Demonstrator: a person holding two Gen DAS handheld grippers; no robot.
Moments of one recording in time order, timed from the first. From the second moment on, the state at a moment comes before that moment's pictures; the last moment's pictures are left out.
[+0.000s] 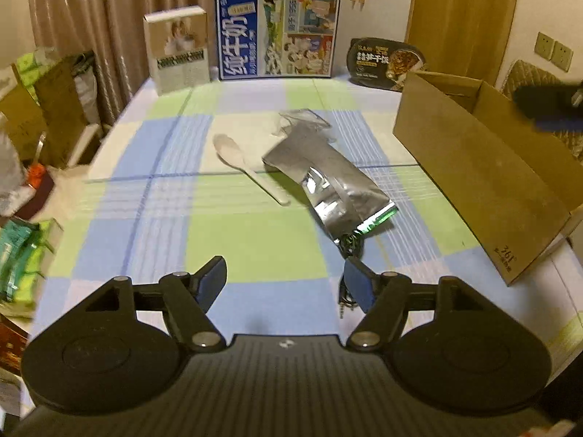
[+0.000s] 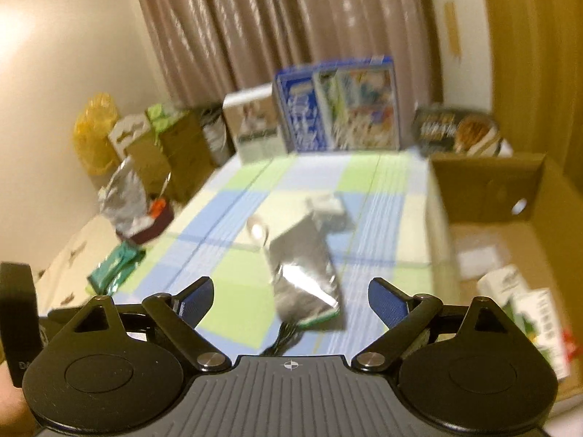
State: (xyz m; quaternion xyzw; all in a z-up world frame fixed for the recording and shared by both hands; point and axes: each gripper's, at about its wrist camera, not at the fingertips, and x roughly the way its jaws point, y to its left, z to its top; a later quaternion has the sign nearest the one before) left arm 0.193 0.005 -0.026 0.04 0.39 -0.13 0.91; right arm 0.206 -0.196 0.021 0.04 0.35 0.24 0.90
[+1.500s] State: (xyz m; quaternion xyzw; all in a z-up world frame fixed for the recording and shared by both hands) left arm 0.272 0.007 -0.093 0.07 0.43 -0.16 0.89; right arm 0.328 -0.130 -0.080 -0.06 0.43 0.26 0.86
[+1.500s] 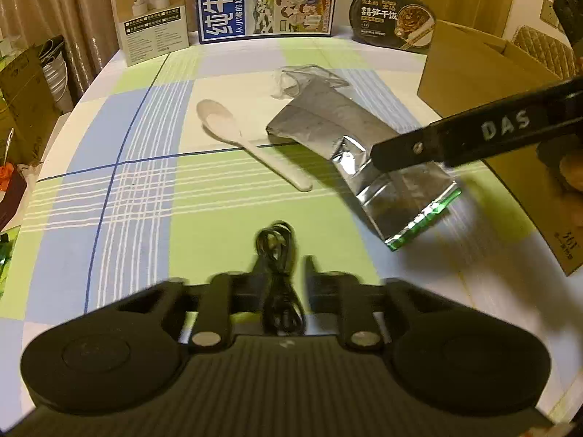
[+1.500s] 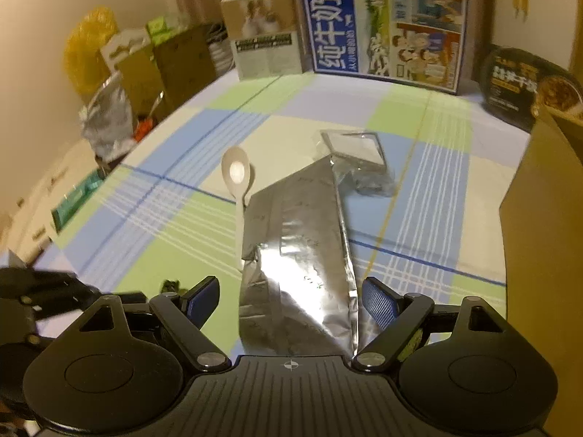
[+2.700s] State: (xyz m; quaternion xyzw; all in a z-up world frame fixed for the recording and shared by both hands) left arm 0.281 0.003 -0.102 0.06 0.44 -0.16 0.88; right arm 0.283 -0.159 -0.086 -0.06 0.47 0.23 0.85
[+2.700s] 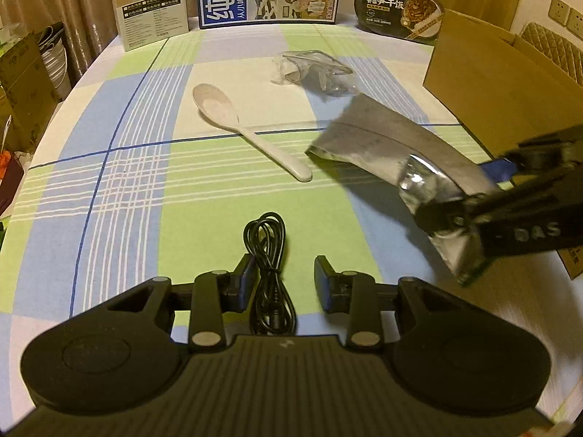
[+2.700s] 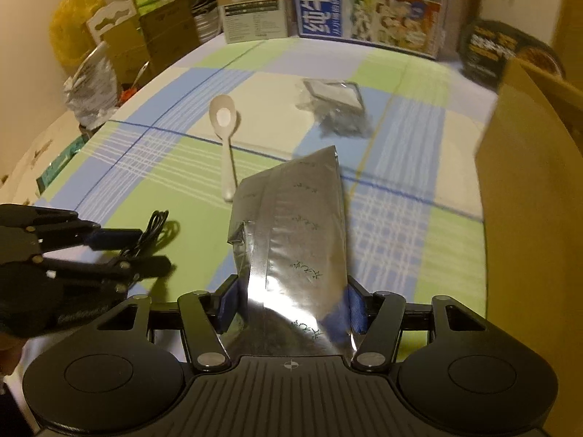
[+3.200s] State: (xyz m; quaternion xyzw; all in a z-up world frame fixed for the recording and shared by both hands) left arm 0.283 0.018 -0.099 0.03 0.46 -0.16 0.87; right arm 0.275 -0.160 -0.084 -0.07 0.47 0.24 0.85
